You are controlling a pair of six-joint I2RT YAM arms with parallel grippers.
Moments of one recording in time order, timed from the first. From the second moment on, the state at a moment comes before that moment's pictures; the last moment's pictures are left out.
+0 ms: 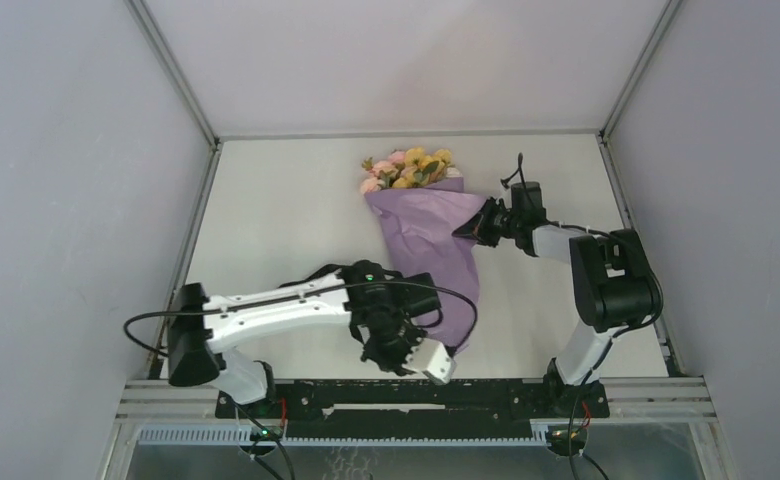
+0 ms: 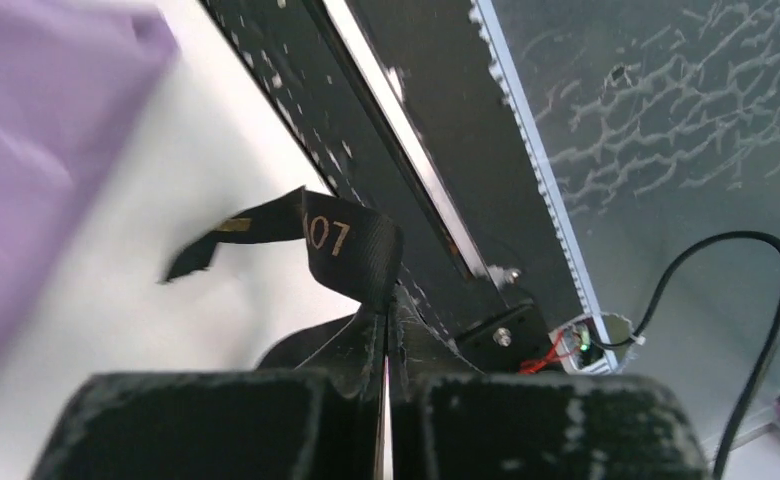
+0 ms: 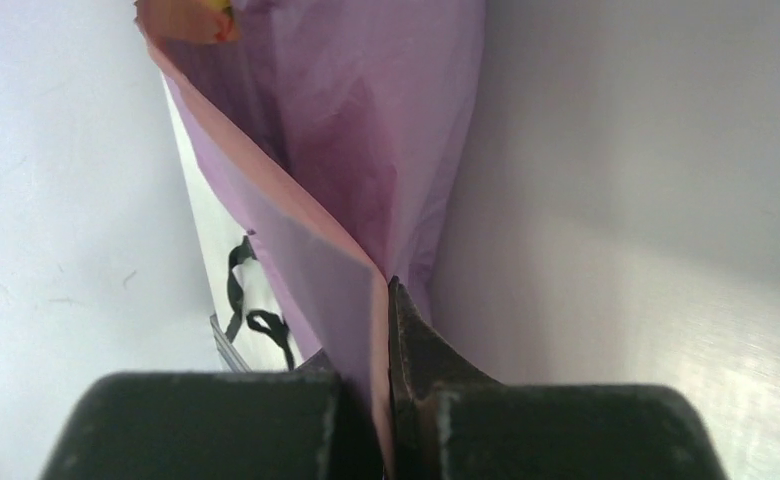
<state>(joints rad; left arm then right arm) -1.24 1.48 1.31 -1.24 0.41 0.71 0.15 1.75 0.86 0.15 -0.62 0.79</state>
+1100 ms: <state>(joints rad) -1.43 2.00 1.53 -0.86 0.19 0.79 0.27 1.81 1.09 0.12 -0.65 0.99</state>
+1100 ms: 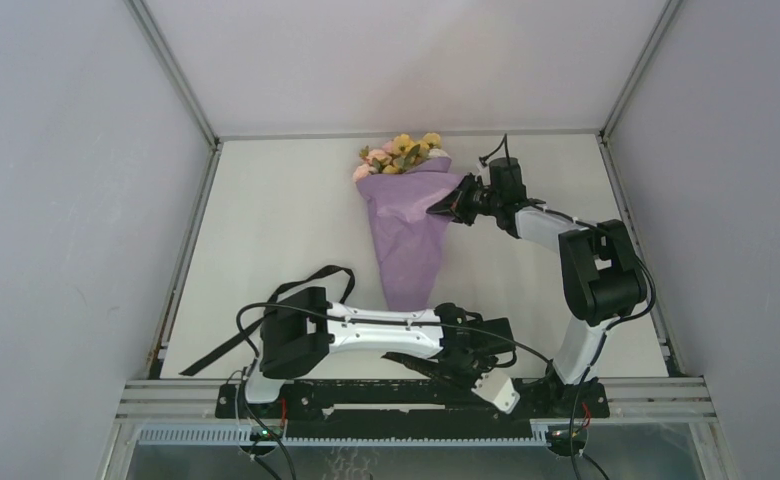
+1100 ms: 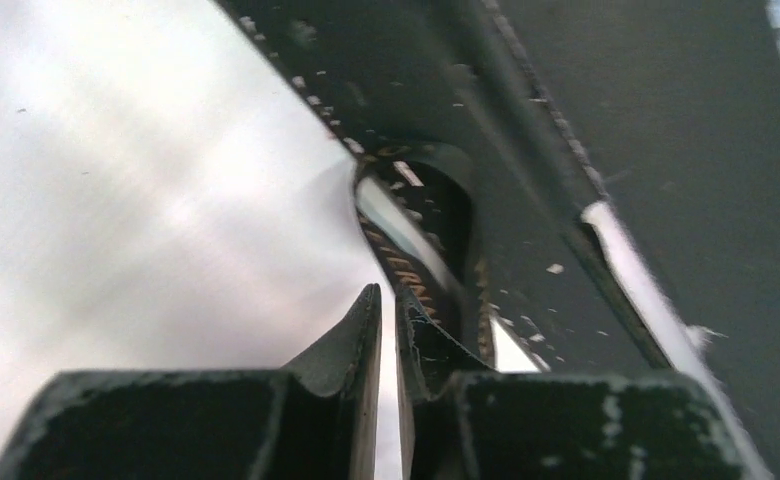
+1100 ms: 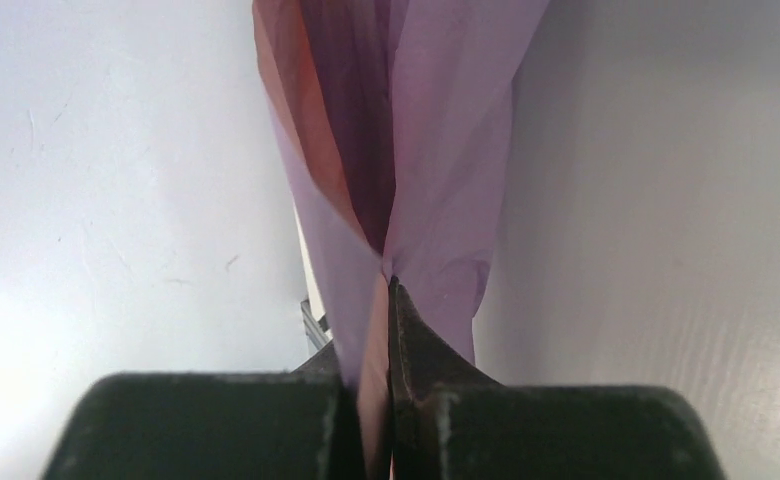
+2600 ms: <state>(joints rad) -0.78 1.13 1.27 -1.38 0.18 0.72 0.40 1.85 1.10 0.09 -0.73 0.99</state>
